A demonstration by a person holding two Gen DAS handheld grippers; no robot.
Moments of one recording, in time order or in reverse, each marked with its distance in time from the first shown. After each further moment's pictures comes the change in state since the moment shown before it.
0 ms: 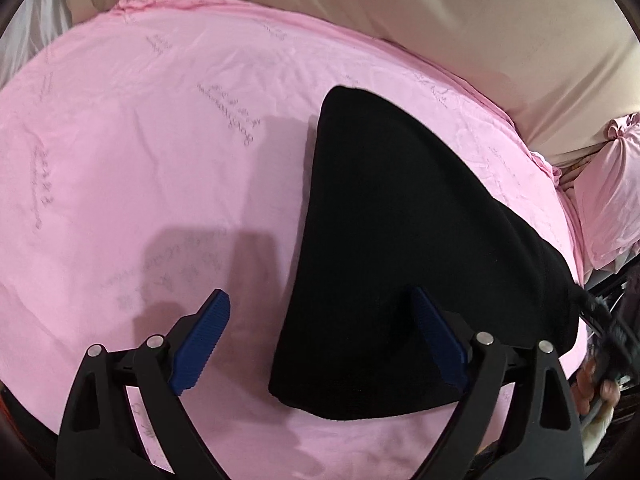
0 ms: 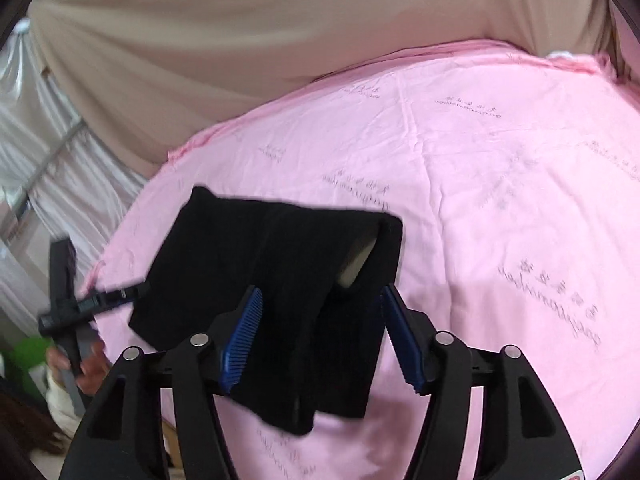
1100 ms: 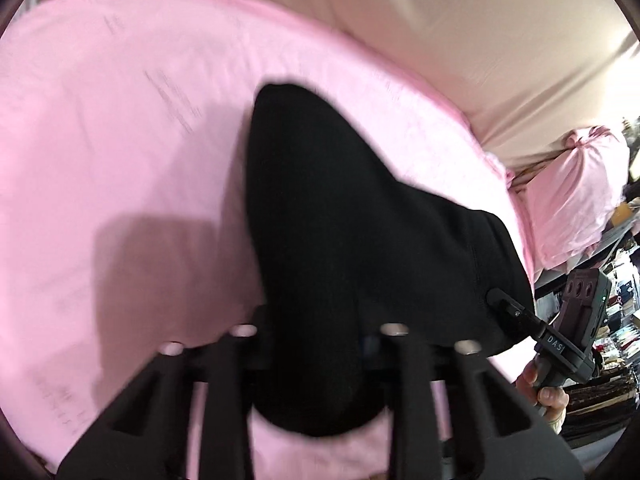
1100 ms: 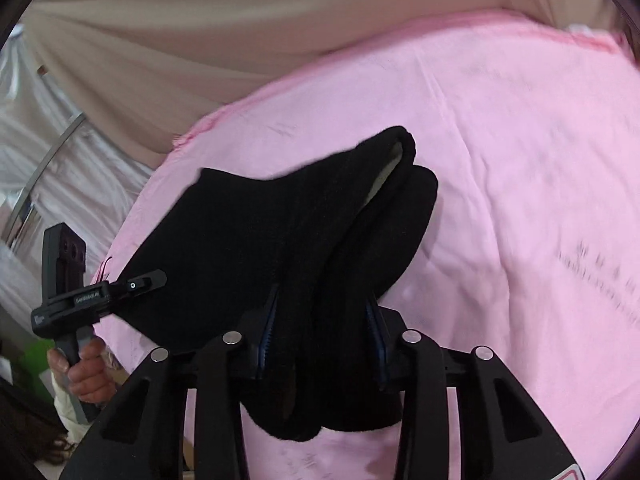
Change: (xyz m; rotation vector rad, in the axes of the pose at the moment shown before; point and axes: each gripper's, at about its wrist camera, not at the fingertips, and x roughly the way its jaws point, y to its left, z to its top) left arm -0.008 -0.005 0.008 -0.023 0.013 -0.210; right arm 0.007 0.060 -0.014 -0.104 0.030 -0.009
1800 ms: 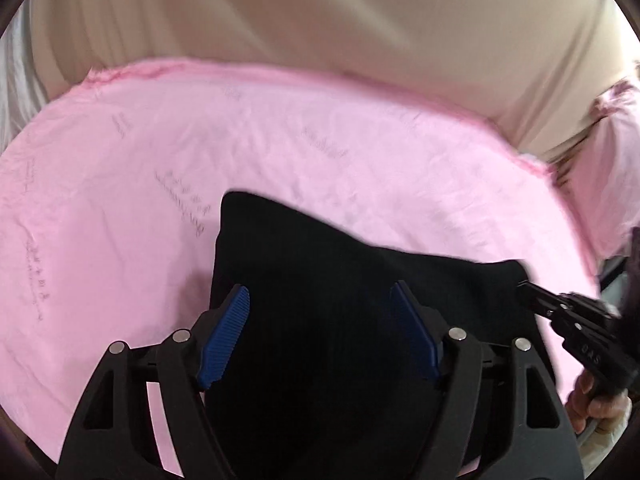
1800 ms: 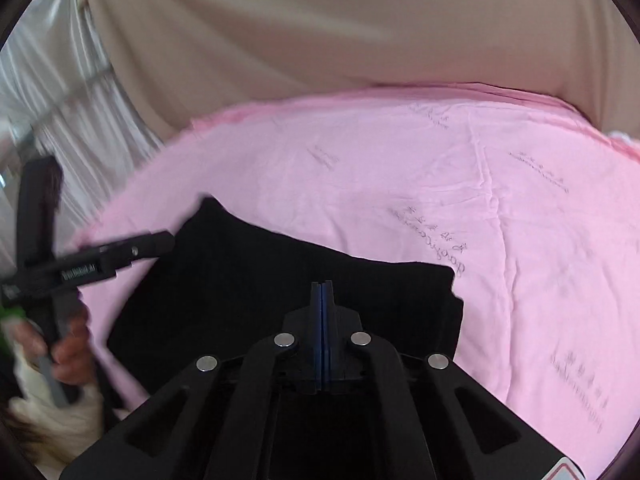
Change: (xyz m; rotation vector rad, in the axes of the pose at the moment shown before) left arm 0.047 -0.036 0.043 0.161 -0.090 0.320; right arm 0.059 0.022 0.051 -0.204 0.047 -0.215
